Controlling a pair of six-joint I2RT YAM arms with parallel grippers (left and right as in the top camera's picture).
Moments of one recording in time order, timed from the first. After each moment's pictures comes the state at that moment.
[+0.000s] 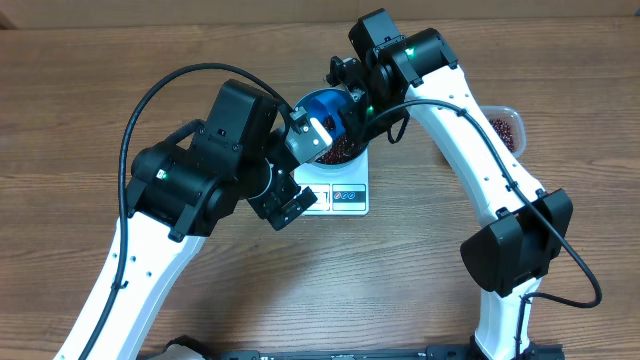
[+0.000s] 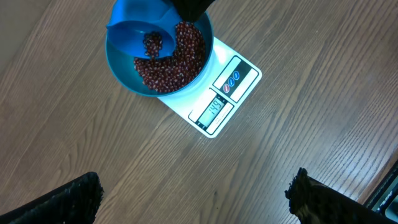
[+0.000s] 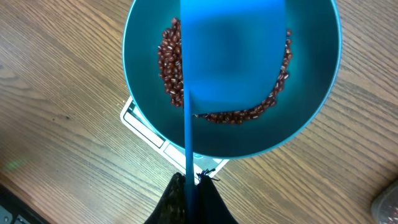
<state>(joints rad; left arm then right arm) -0.50 1.38 1.63 -1.28 0.09 0.43 0.45 2.07 2.11 -1.40 -0.22 -0.14</state>
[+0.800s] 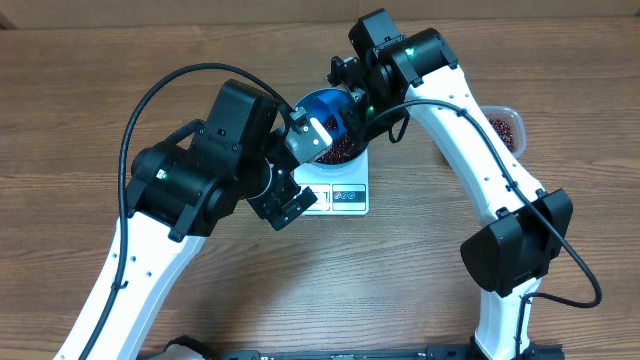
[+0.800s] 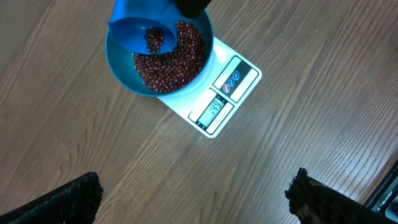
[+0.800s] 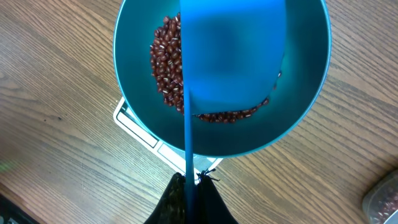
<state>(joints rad) -0.50 1.38 1.63 -1.28 0.09 0.43 0.45 2.07 2.11 -1.40 -0.20 -0.14</state>
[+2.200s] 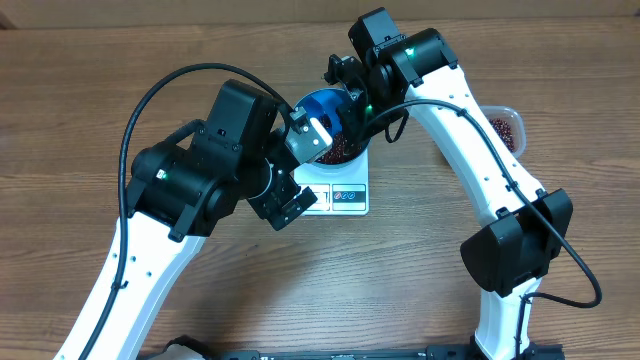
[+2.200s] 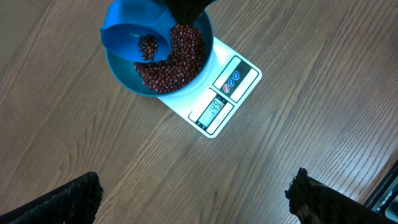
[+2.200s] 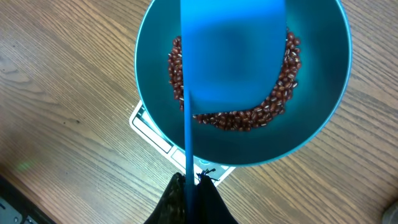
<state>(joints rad) -0.50 1.38 1.63 -1.28 0.09 0.43 0.45 2.07 2.11 -1.38 -0.26 -0.14</state>
